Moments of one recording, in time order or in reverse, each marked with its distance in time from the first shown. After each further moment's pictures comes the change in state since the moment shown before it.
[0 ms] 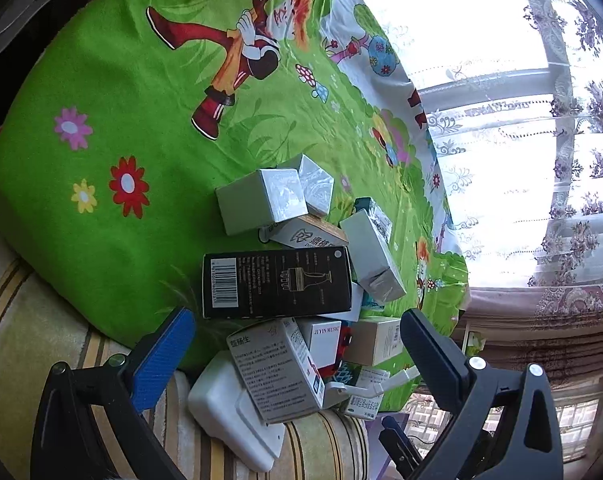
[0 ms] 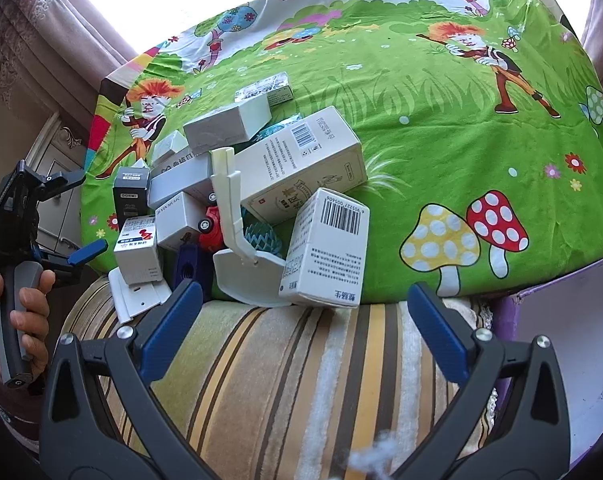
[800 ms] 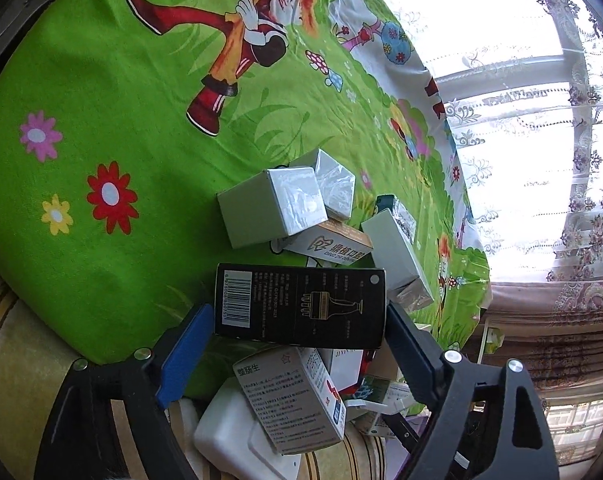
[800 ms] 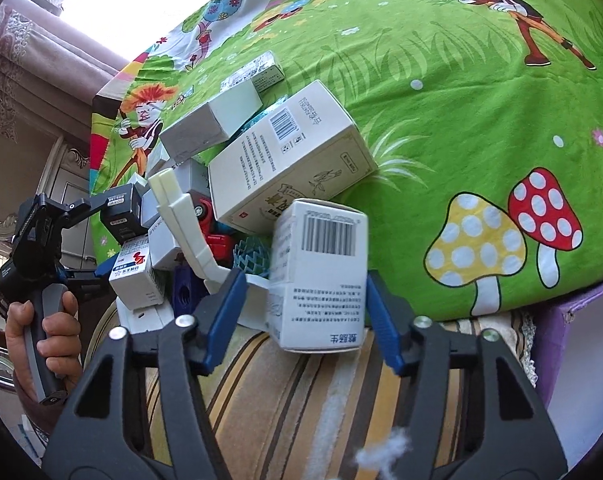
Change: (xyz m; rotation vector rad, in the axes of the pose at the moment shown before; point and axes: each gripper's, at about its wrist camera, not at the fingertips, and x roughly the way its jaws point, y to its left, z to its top) left arm 0.026 0.001 0.009 0.035 0.020 0.062; right arm 0.041 -0.025 0.013 0.102 0.091 0.144
